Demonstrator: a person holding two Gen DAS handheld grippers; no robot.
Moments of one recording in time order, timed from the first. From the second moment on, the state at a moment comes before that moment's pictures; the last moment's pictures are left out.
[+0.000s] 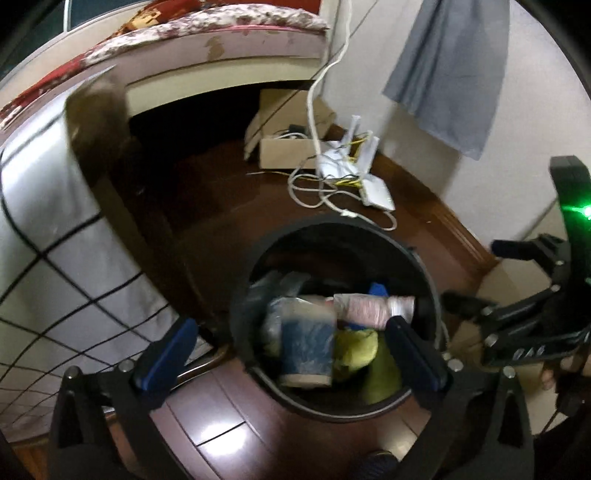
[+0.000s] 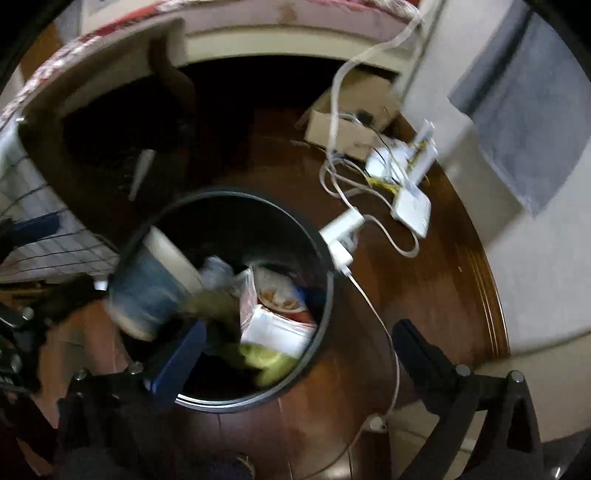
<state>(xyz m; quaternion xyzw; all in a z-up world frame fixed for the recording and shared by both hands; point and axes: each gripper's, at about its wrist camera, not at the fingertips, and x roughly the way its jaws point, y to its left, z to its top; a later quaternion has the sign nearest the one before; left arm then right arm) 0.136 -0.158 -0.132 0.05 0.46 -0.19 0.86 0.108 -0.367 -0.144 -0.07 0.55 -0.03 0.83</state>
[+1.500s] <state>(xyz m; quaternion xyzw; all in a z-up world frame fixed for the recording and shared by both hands) 0.080 -0.099 -0.058 0.04 0.39 -0.13 0.91 0.065 -0.302 -0.052 -0.10 0.44 0.02 0.89</state>
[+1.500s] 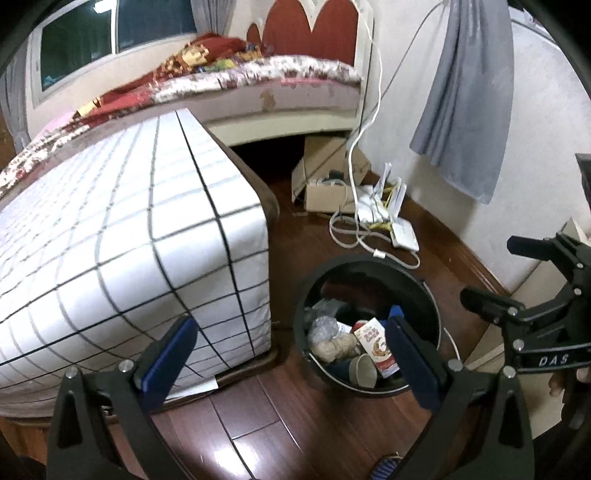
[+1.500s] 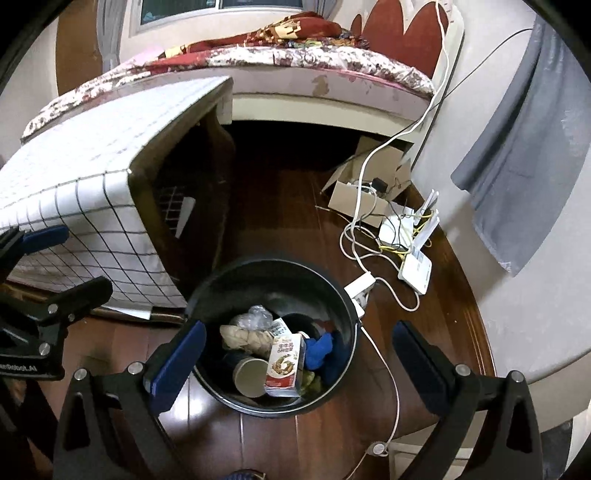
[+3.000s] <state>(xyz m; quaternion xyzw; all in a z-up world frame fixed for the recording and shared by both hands) -0.051 -0.016 0.090 0.01 0.24 -0.09 0.97 -0.079 -0.209 0.121 -0.09 0.30 -0.01 0.95</state>
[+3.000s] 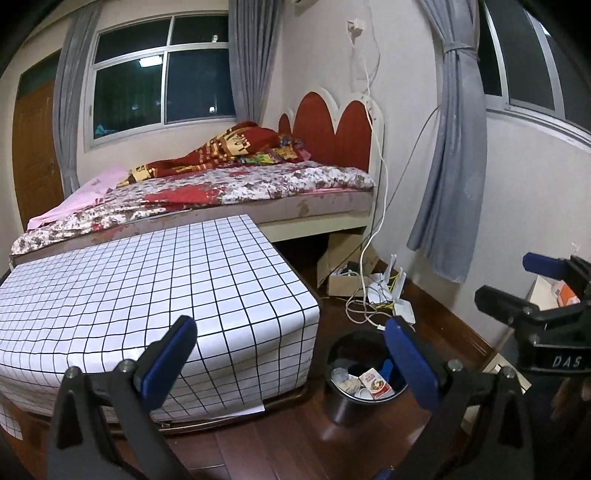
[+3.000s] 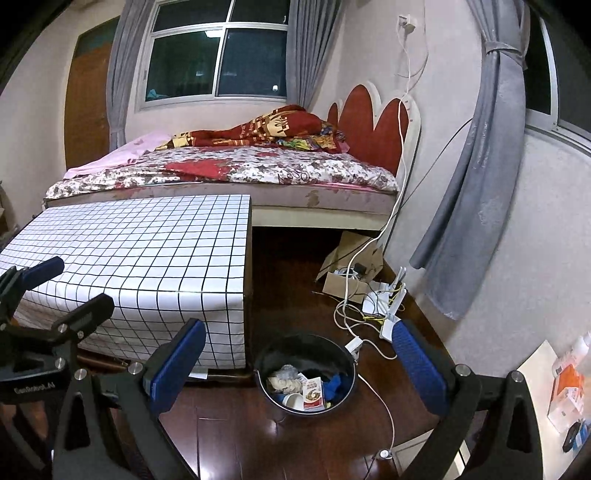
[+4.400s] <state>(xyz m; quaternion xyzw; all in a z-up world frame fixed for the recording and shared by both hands) -0.054 -0.030 0.102 0.02 0.23 -0.11 0.97 -0.088 -0.212 0.126 -0.08 0.29 -0.01 0.95</state>
